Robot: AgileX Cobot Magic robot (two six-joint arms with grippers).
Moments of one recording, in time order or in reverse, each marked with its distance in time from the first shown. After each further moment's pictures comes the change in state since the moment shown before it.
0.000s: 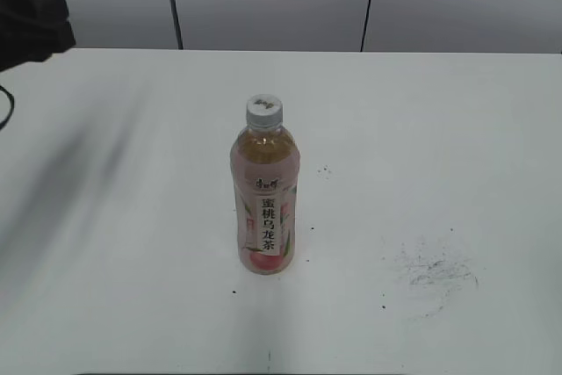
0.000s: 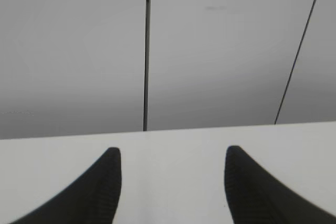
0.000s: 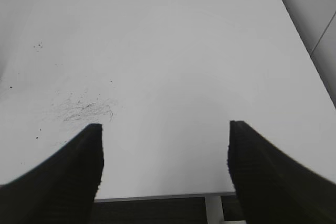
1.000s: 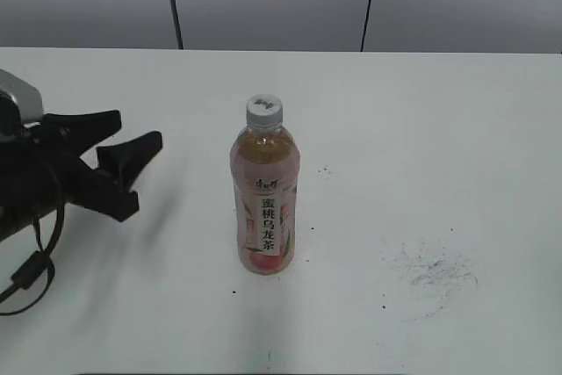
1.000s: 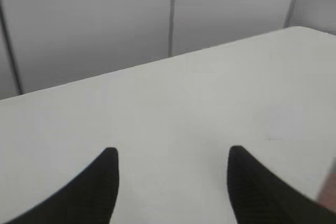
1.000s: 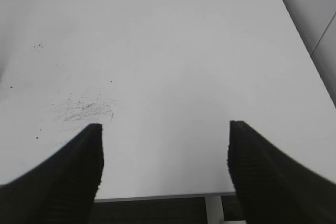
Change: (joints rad) left arm -0.037 0.367 0.256 0.435 -0.594 -0.075; right arm 0.000 0.000 0.000 0.000 0.000 0.000
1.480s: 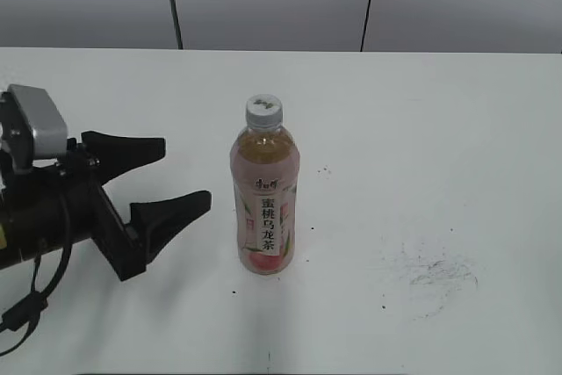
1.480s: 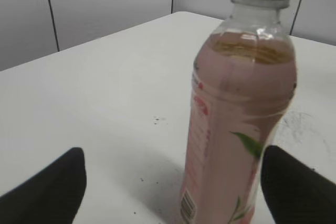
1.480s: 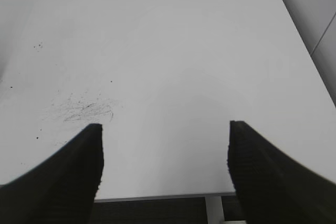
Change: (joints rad) left arm 0.000 0.000 0.001 0.356 -0.006 -0.104; right arm 0.000 0.000 0.000 0.001 0.000 0.000
